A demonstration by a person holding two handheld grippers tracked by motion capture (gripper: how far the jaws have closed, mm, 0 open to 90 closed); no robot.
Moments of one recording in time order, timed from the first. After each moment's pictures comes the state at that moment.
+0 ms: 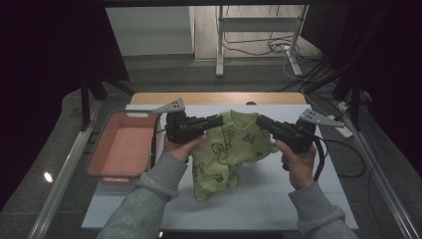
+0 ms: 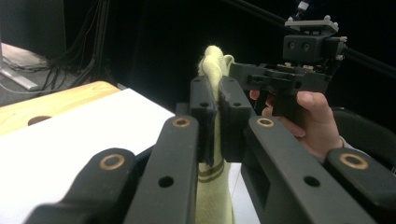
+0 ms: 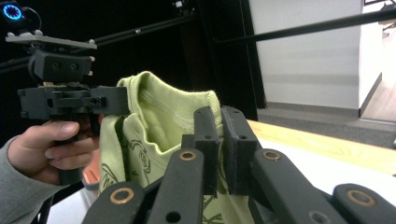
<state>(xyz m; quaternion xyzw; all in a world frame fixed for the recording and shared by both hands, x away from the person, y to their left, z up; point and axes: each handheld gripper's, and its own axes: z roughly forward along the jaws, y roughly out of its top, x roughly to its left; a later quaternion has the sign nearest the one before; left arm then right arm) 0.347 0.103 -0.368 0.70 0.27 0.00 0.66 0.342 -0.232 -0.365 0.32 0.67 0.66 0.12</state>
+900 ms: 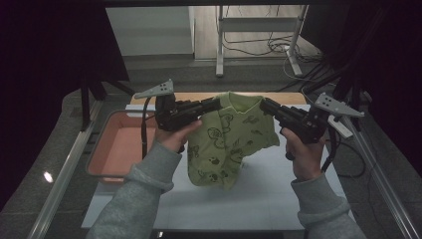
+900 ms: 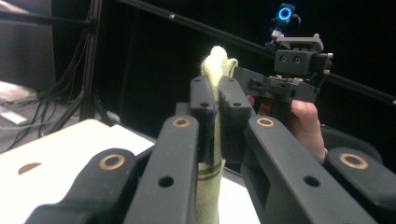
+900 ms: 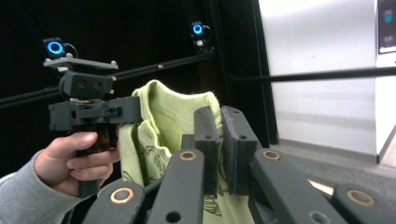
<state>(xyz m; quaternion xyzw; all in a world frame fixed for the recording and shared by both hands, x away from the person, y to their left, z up) 0.334 0.115 -0.309 0.68 0.23 0.02 0.70 0.326 -0.228 -0.306 0.27 0.64 0.71 0.14</state>
